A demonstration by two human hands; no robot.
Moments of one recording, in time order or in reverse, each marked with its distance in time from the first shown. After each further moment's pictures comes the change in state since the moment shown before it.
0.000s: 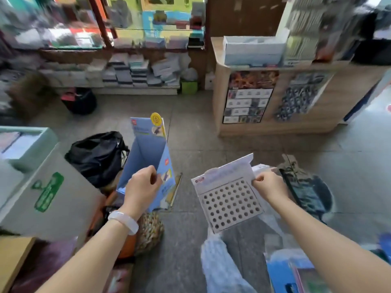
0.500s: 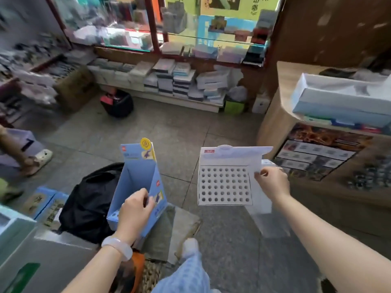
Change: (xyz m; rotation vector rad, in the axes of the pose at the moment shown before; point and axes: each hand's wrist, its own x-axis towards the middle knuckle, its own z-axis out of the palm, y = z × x) left_hand 0.324 -0.103 0.046 0.018 0.073 -0.347; right_hand 0.397 -0.274 0.023 0.076 -0.051 -0.240
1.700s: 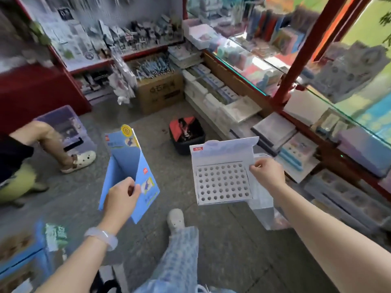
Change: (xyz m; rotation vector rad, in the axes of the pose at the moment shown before) left_hand 0.835 -0.209 -0.056 -0.007 0.421 -0.760; right_hand 0.753 -0.725 0.331 -0.142 -0.463 -0.517
